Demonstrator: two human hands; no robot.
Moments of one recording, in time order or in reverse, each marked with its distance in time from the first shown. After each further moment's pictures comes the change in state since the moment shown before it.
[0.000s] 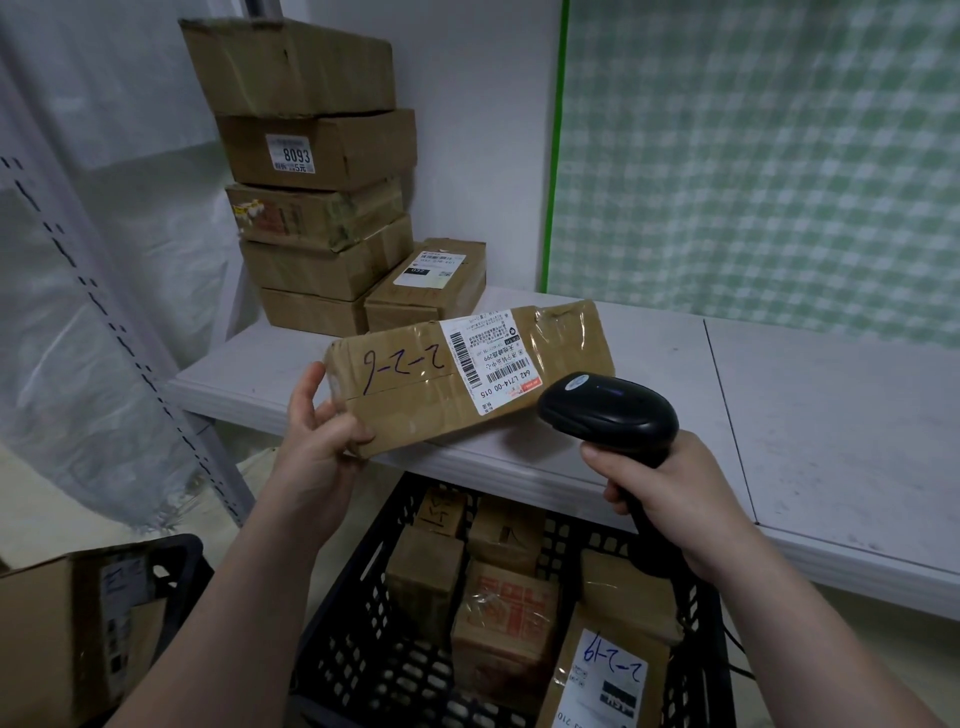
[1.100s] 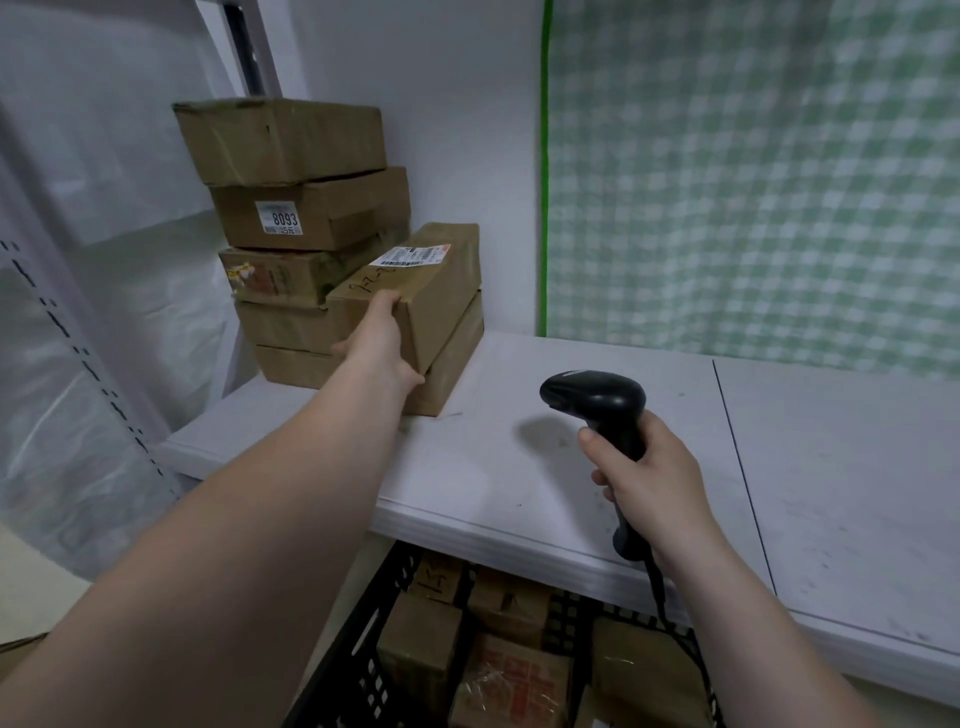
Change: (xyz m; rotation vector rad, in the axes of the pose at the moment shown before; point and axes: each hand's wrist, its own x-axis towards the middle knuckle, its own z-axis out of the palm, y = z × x) left_hand 0.140 0.056 0.112 -0.187 0.328 -0.272; right_hand 0.069 0.004 0.002 0.015 0.198 -0.029
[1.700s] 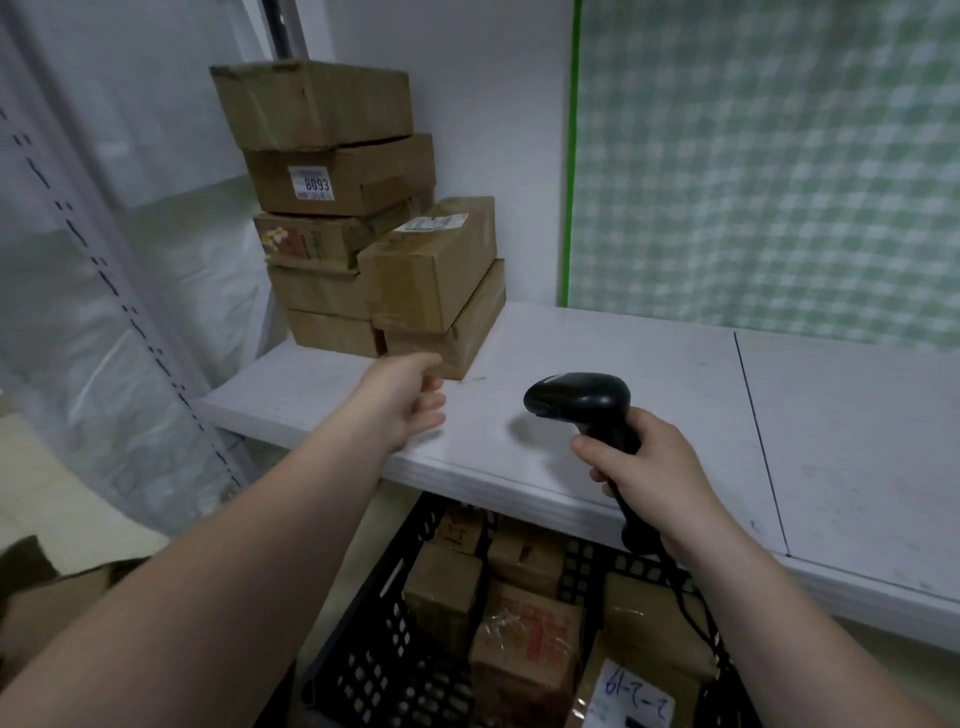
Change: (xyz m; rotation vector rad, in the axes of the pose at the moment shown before) left_hand -0.050 -0.037 -0.070 0.528 -0.145 0.011; right_hand -0.030 -0.002 0.007 -0.062 -0.179 0.005
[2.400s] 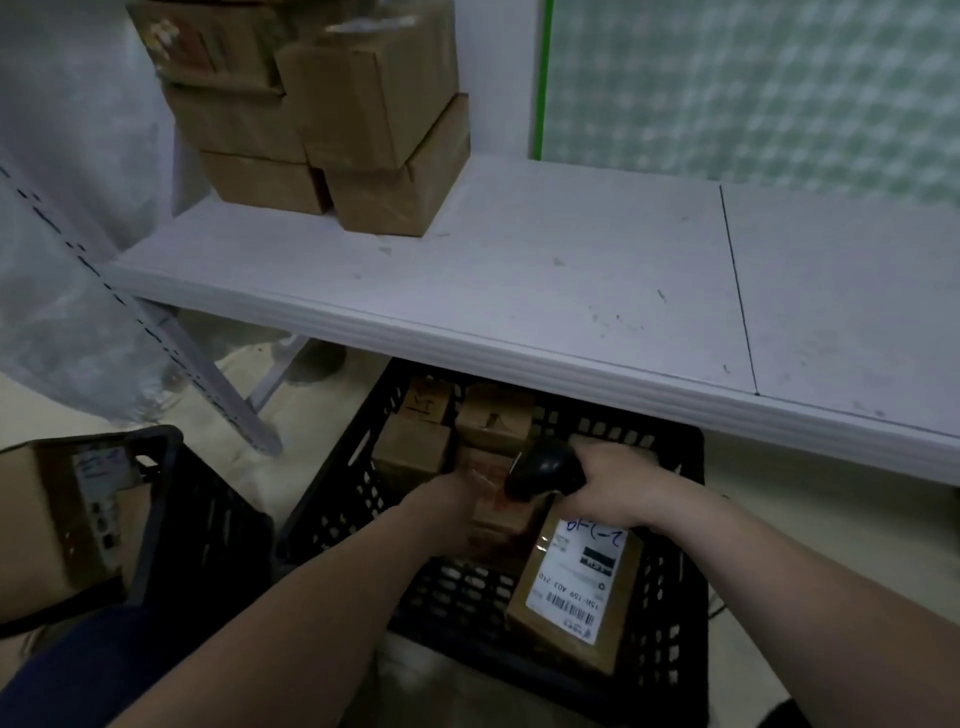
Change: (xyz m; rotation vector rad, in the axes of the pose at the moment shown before) left_hand 0.000 -0.262 0.014 1.484 -0.672 0.226; right_hand -0.054 0.079 0.015 -0.854 -0.692 0.314
